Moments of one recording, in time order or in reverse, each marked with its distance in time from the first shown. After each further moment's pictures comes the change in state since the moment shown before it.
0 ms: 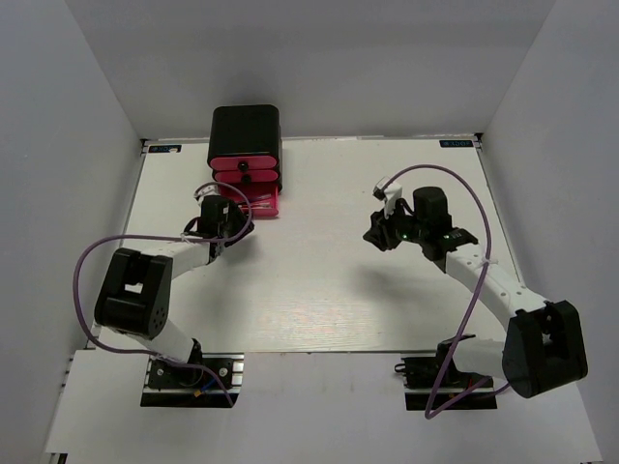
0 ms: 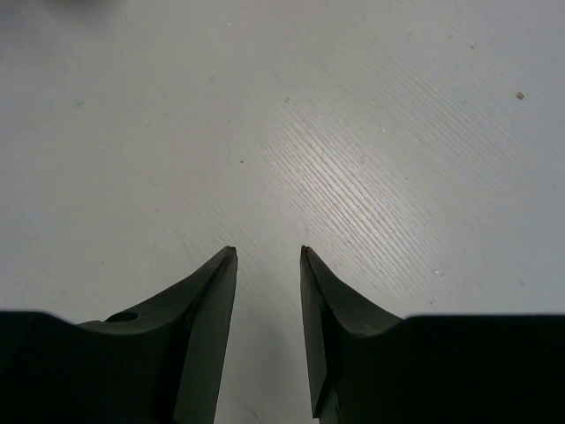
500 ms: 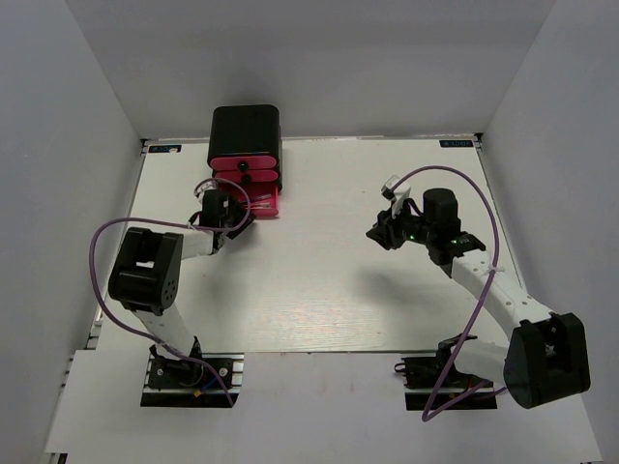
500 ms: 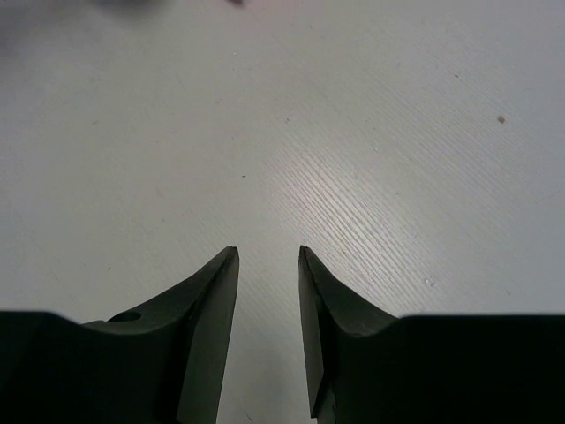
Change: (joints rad) left arm 0.053 0.205 0.092 0.137 0.063 -0.114; right arm -0.065 -0.062 -0.047 0.060 -0.082 0.010
